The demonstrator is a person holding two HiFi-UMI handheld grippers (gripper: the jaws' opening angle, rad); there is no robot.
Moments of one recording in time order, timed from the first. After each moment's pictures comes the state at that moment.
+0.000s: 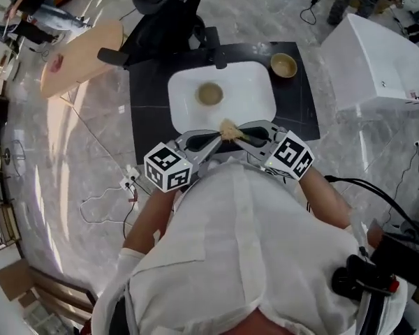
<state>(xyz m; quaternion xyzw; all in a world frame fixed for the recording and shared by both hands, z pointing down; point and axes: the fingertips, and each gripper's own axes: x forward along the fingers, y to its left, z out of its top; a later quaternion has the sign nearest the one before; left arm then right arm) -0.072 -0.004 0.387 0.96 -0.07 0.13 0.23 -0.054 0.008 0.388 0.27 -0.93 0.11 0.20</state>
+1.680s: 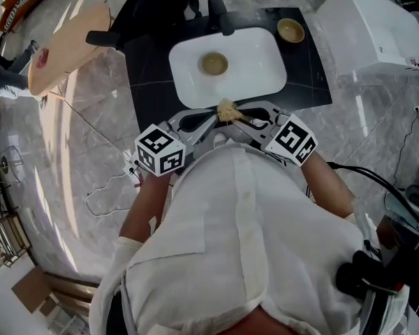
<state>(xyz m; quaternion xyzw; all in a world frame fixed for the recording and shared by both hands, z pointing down) -0.142 -0.014 0.408 0.96 -0.04 0.14 0.25 -0.122 0.008 0.406 0.32 -0.92 0.12 0.20</state>
